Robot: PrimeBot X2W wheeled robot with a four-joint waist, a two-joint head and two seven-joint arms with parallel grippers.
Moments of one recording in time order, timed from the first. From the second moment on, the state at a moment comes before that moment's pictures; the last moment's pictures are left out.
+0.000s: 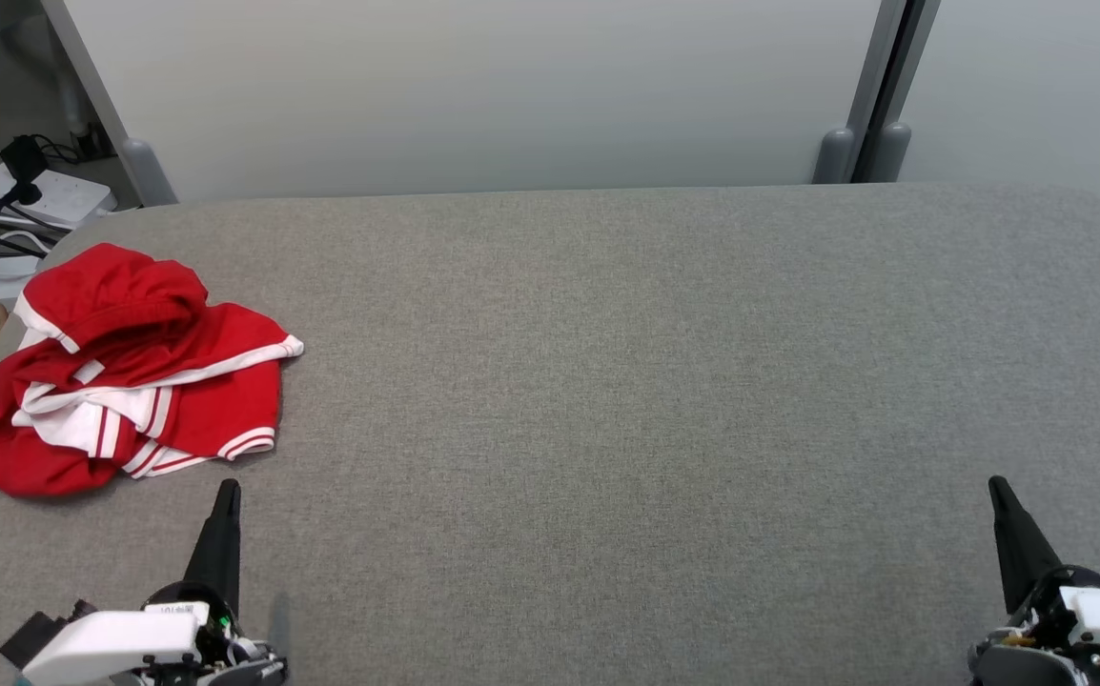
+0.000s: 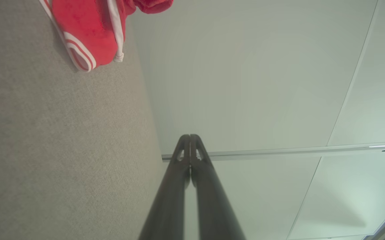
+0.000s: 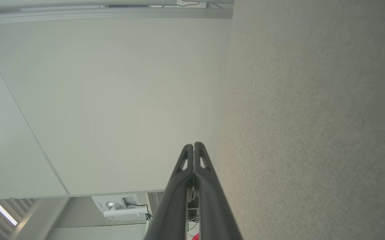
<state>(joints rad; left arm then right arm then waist) -0.05 0.04 0.08 0.27 -1.60 -0.13 0.11 -0.06 -0.04 -0.13 0.27 1.62 0.12 0.10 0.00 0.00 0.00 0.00</state>
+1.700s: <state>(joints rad) -0.03 0.06 0.00 0.40 -1.16 -0.13 -0.02 -0.04 -0.03 -0.05 0.35 1.16 0.12 -0.02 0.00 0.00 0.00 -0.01</state>
